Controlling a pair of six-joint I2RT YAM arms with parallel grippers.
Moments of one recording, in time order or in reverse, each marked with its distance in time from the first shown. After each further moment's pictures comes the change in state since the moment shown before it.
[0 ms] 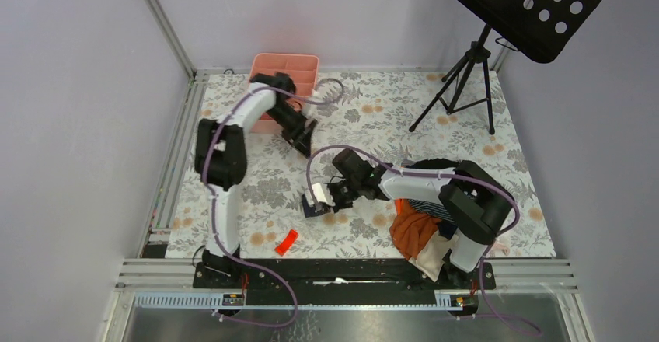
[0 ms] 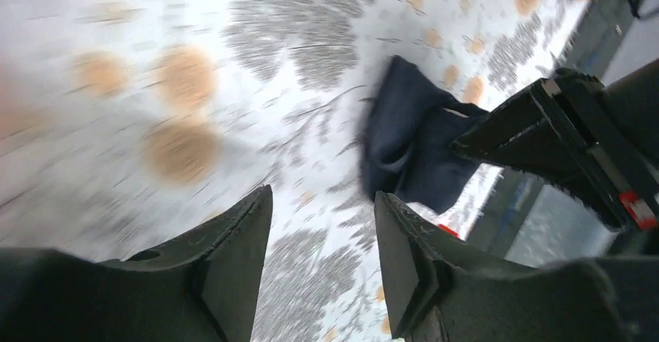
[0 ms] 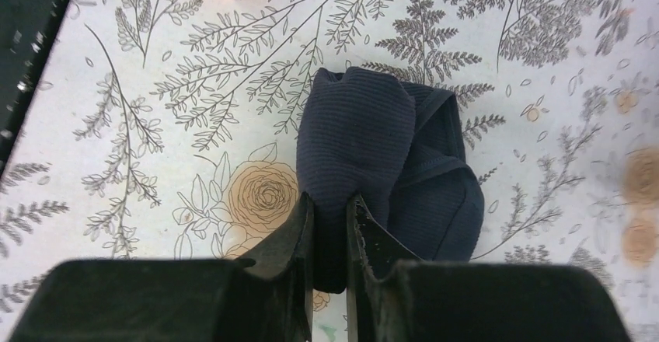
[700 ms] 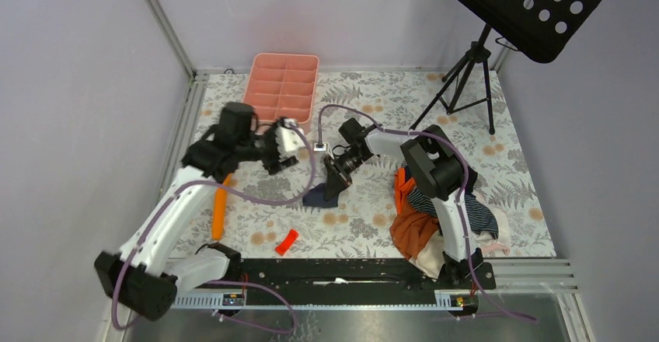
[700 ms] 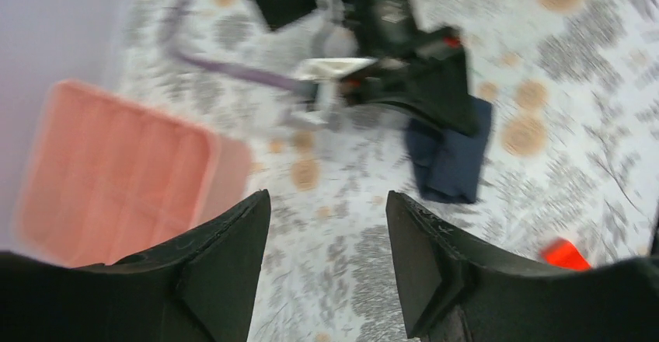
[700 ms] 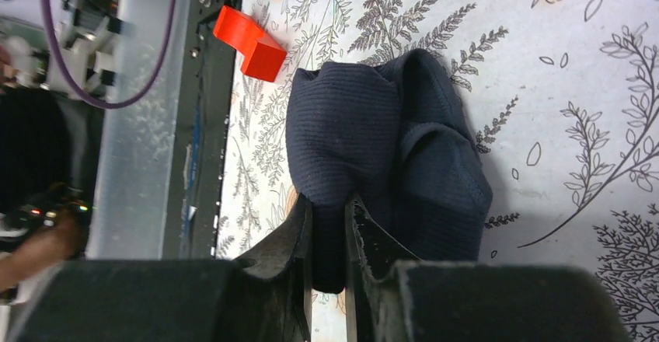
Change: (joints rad) left arm -0.029 -1.176 -0.739 0.636 -0.163 0.134; right arm -0.278 0.472 0.496 -0.464 -0.585 0.435
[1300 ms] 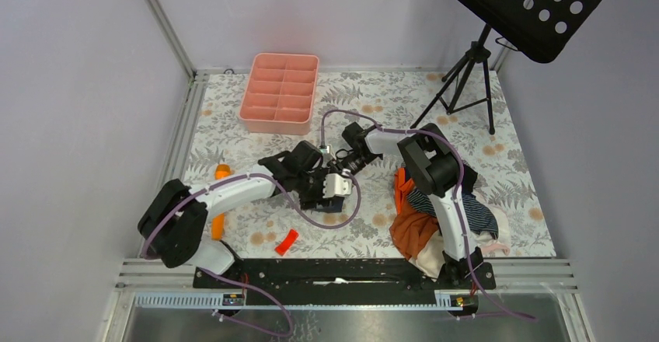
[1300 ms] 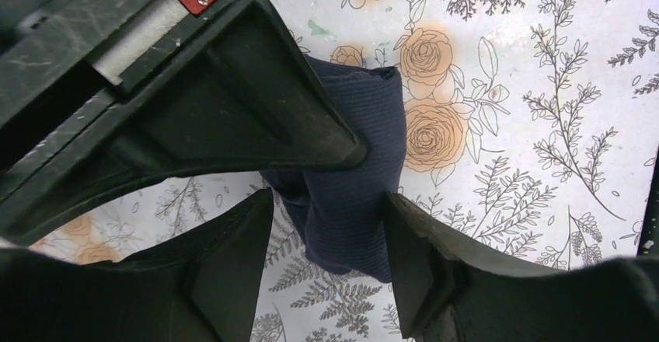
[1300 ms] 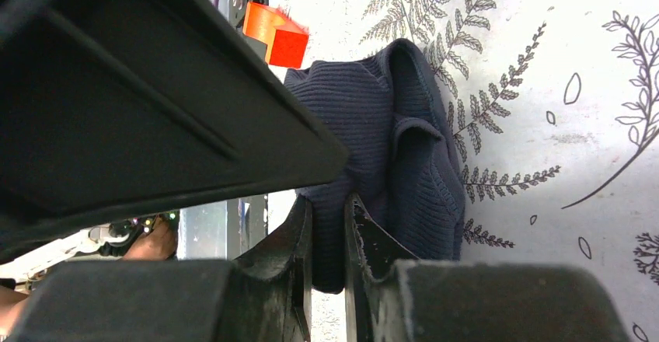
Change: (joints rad) left arm -0.409 0.403 -0.260 0.217 -0.193 0.021; right arm -0.026 0.066 0.027 -0.107 -0.072 0.101
